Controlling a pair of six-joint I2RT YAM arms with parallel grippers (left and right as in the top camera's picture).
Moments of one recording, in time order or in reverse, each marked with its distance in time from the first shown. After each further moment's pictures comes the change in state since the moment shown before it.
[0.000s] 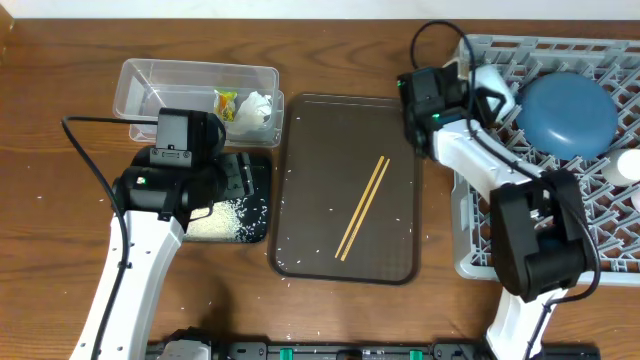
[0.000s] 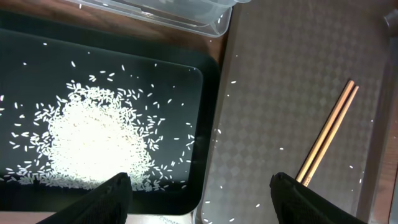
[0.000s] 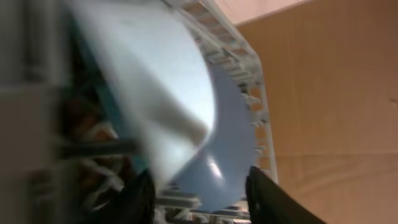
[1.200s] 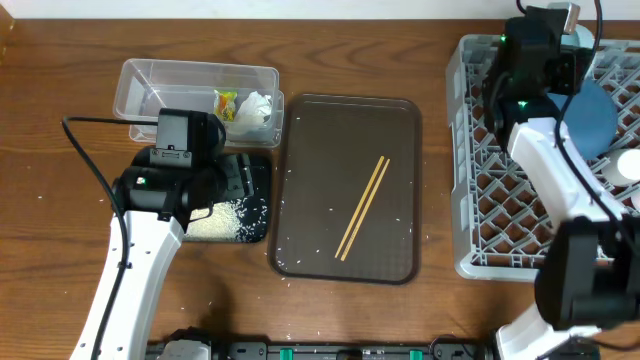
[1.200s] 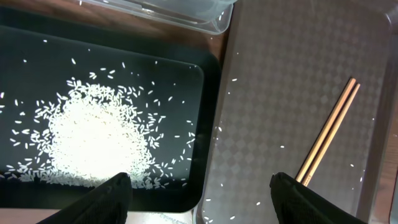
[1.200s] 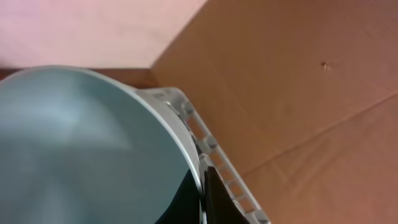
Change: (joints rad) left arm 0.000 -0.001 0.000 -0.008 0.000 0.000; right arm -0.274 -0.187 -0.005 0.461 -0.041 -0.233
